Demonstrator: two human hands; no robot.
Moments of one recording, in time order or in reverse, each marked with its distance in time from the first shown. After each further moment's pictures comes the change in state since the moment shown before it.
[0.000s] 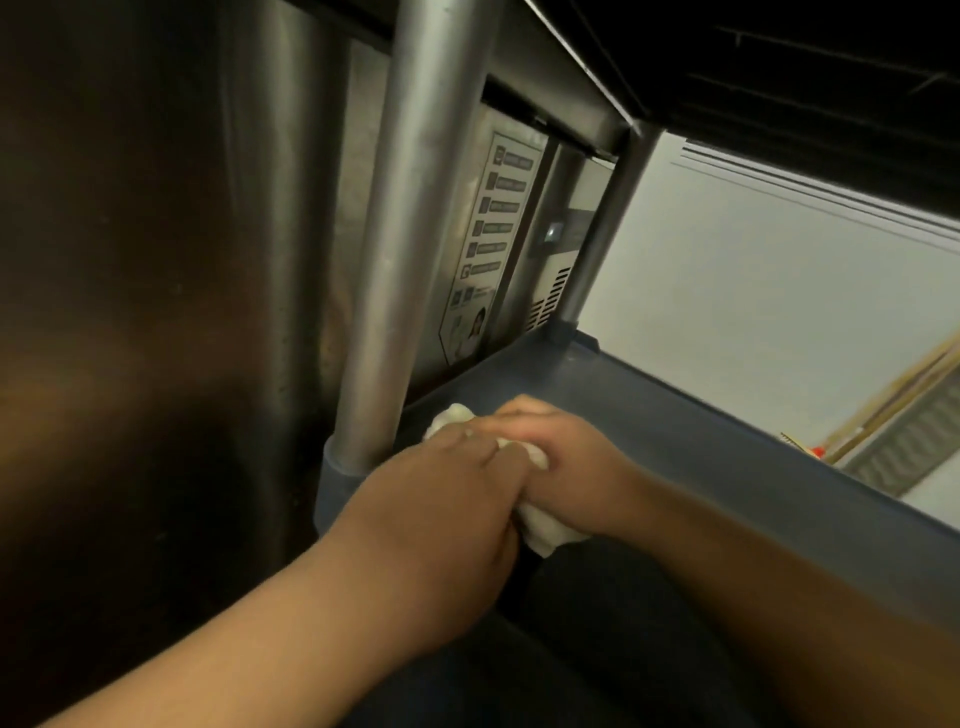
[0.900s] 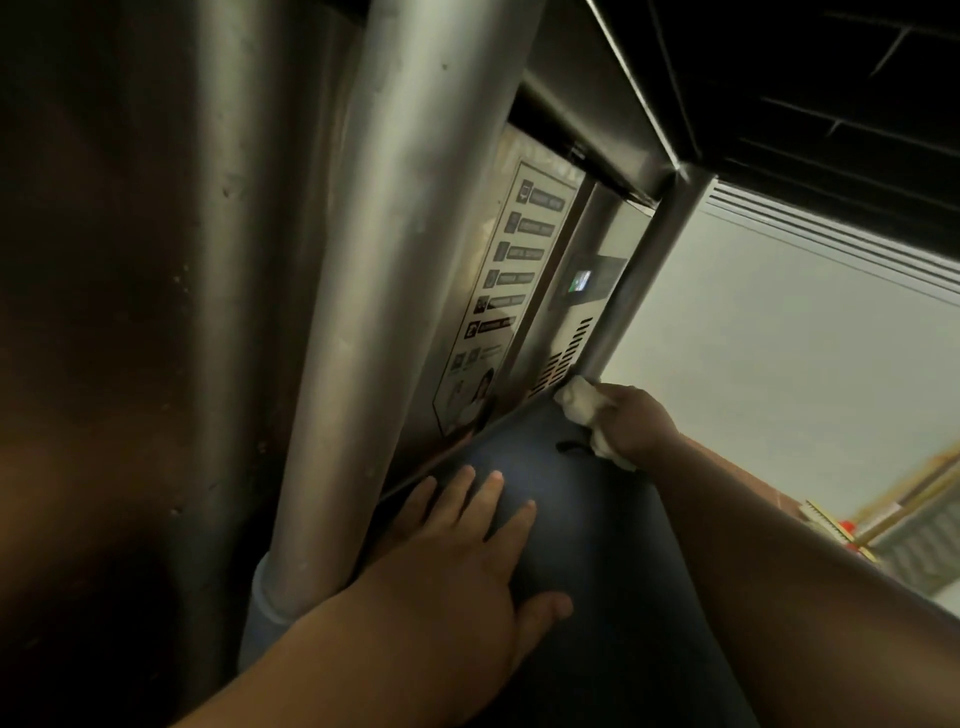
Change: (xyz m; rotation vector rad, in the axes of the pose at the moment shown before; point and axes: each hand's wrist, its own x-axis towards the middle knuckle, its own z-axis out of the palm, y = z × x) left_hand 0.063 -0.039 0.059 0.082 -0.426 -0.264; right_hand 0.109 0.186 -0.063 -0.061 0.298 0.653
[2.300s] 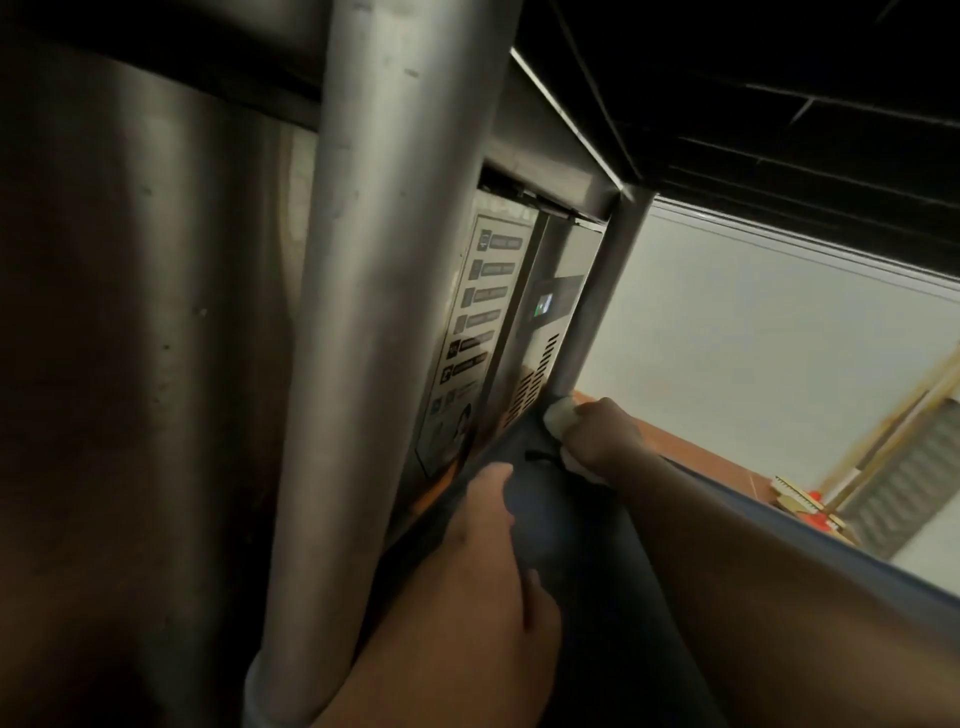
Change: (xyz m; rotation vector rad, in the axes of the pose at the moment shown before) left_hand -0.013 0.013 -0.023 -0.573 0.392 -0.070; right_hand 0.013 -0.009 0.011 -0.207 0.055 0.196
